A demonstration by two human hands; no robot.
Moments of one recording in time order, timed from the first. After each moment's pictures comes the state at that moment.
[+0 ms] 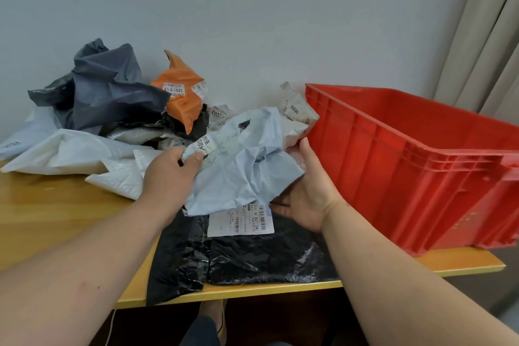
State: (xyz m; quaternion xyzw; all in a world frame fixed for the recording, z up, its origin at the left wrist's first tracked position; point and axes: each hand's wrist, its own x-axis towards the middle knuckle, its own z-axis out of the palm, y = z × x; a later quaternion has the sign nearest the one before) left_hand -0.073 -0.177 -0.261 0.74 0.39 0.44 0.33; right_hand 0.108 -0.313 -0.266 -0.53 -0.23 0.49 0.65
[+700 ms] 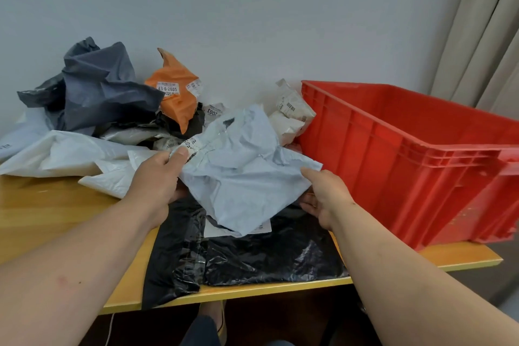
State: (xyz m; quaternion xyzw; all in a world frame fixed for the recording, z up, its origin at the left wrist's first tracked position) left_hand -0.076 -0.157 -0.268 0.58 0.38 0.41 0.59; right_hand 0.138 -0.323 -0.280 -0.69 -0.12 0.28 0.66
